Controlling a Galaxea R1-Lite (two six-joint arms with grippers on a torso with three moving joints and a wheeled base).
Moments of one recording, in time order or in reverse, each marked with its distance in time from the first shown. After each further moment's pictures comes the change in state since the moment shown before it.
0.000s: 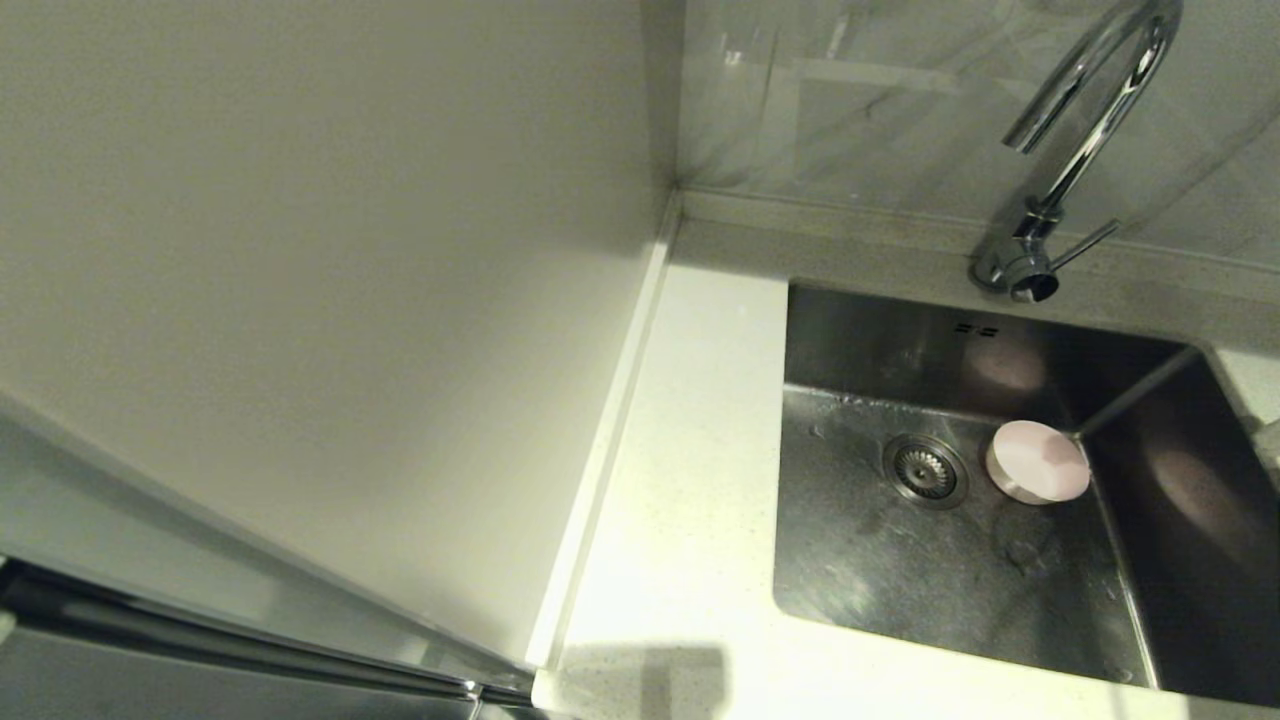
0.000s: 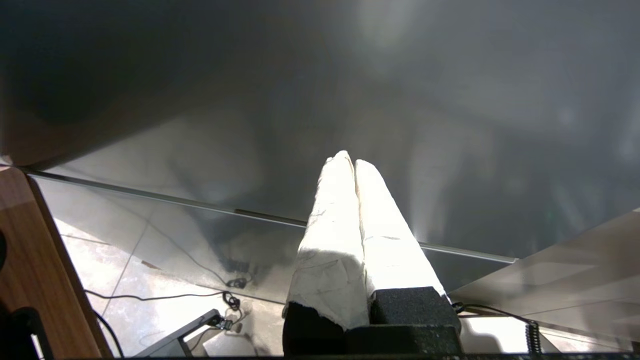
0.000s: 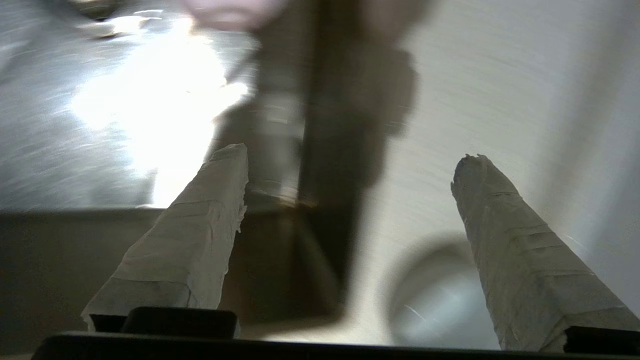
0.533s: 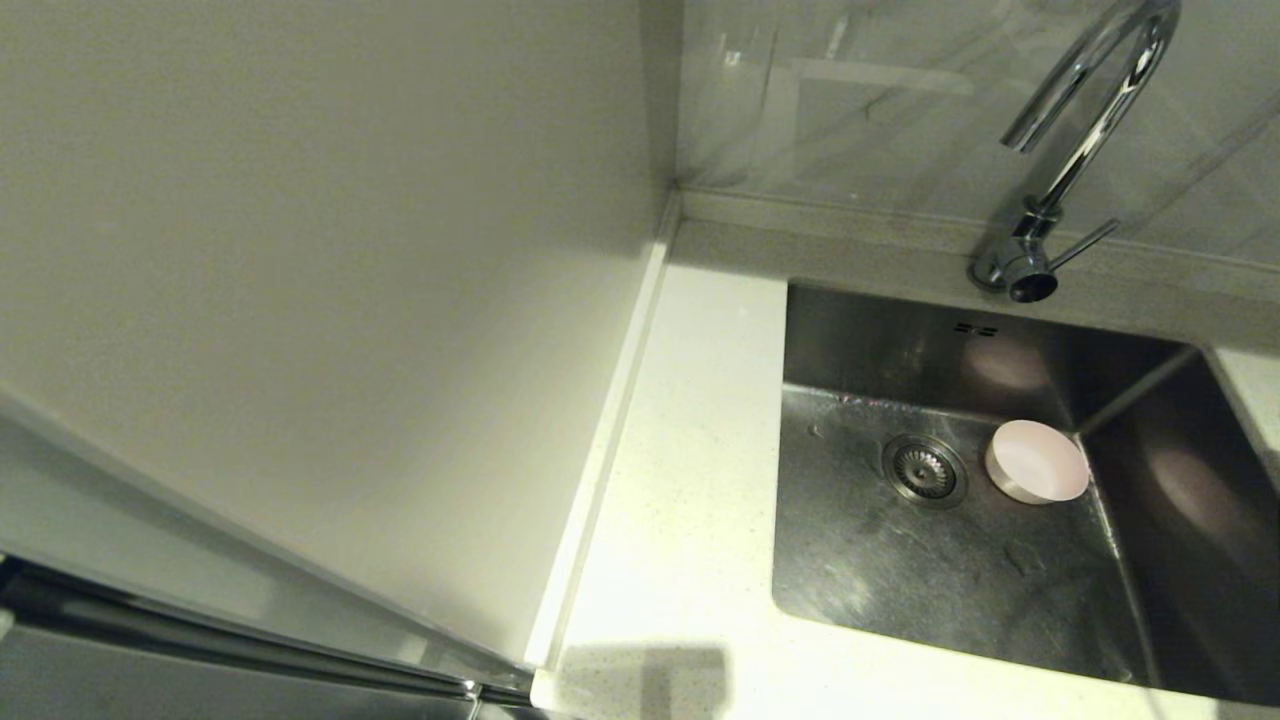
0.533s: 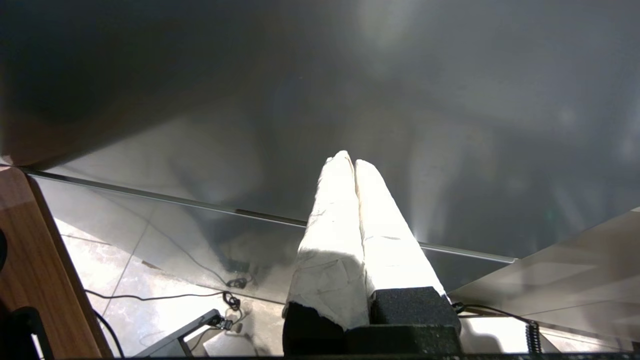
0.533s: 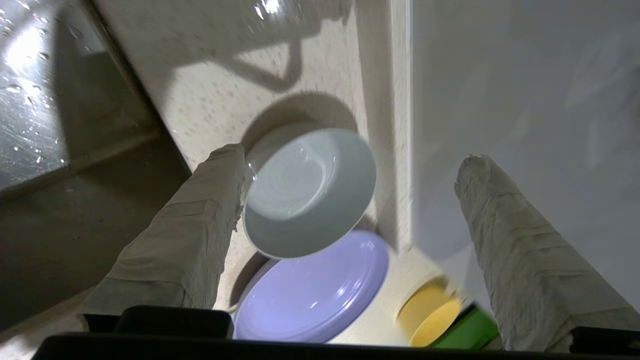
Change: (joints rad) left arm 0.000 0.000 0.000 0.000 0.000 0.000; right arm -0.262 0.130 -0.317 0.364 -0.257 0.031
